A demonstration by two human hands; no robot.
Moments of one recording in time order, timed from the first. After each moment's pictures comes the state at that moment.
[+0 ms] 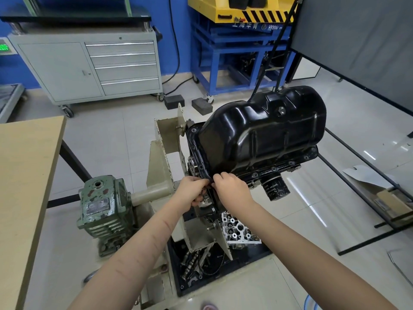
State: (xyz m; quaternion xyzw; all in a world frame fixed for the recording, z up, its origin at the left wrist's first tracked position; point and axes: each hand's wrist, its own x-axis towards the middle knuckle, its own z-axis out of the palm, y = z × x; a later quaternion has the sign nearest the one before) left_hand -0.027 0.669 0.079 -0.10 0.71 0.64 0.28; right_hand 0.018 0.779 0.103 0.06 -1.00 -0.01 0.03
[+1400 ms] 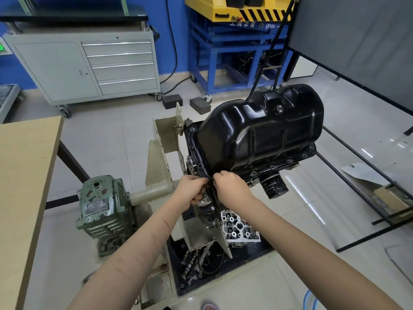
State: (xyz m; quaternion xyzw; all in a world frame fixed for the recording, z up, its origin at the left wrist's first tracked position) left_hand -0.029 0.670 0.075 -0.09 0.70 0.65 0.28; right_hand 0.013 0.784 0.104 0.06 -1.00 0.04 0.00
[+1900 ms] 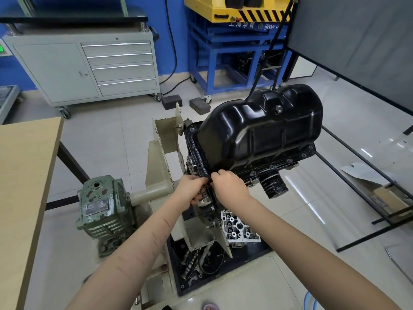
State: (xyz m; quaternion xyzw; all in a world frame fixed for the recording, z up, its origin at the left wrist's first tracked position) left_hand -0.029 0.669 0.076 -0.09 0.70 0.65 0.28; right_hand 0.014 0.777 0.106 0.06 -1.00 0.02 0.01
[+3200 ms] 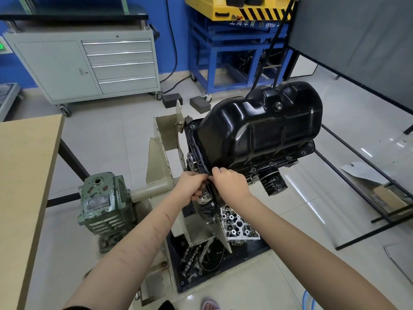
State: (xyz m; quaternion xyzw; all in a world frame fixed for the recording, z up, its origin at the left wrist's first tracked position) left_hand -0.029 0.670 0.076 -0.10 0.70 0.65 0.29; right_hand 0.017 0.777 0.107 0.04 -0.99 -0.06 0.09
